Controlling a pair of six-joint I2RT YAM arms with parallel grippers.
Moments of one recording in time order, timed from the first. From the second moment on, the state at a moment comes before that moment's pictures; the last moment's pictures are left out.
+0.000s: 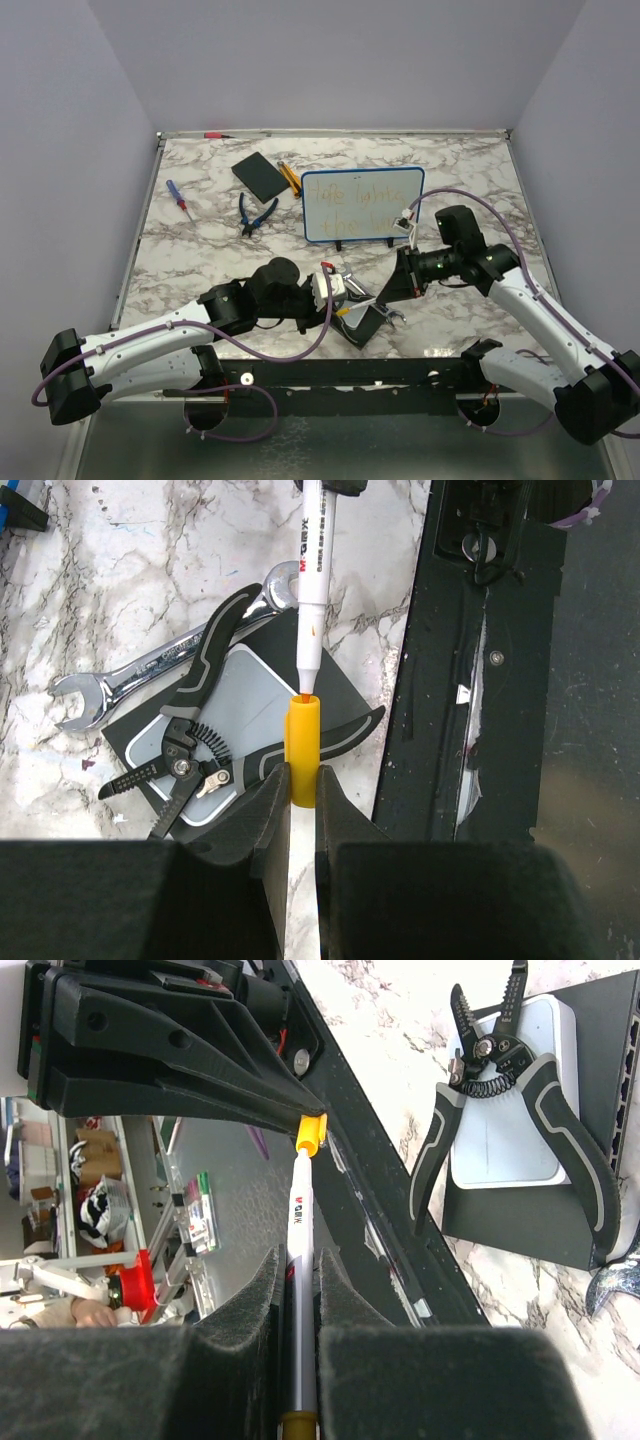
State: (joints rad) left arm -1.08 0.93 0.65 -0.22 0.31 0.08; right arm 0.44 1.02 0.82 -0.65 -0.99 0.26
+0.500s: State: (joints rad) left arm -1.08 0.93 0.65 -0.22 0.31 0.09; right arm 0.46 1.06 0.82 -0.64 -0.99 0.26
